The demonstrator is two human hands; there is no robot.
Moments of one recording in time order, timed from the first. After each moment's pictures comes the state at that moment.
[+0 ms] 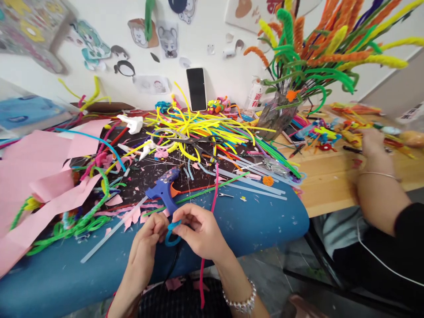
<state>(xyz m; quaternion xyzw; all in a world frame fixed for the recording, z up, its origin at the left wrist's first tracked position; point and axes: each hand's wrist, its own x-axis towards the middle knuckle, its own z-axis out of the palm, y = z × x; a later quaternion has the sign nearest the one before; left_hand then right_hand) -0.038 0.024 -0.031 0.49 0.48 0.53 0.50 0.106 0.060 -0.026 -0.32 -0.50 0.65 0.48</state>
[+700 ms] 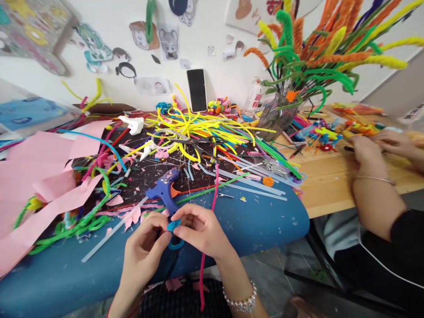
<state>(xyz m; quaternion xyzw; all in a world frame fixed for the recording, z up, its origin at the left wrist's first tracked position) -0.039 0.024 -0.023 0.58 0.48 0.53 0.39 0.111 0.062 -0.031 -0.29 -0.50 0.67 0.47</state>
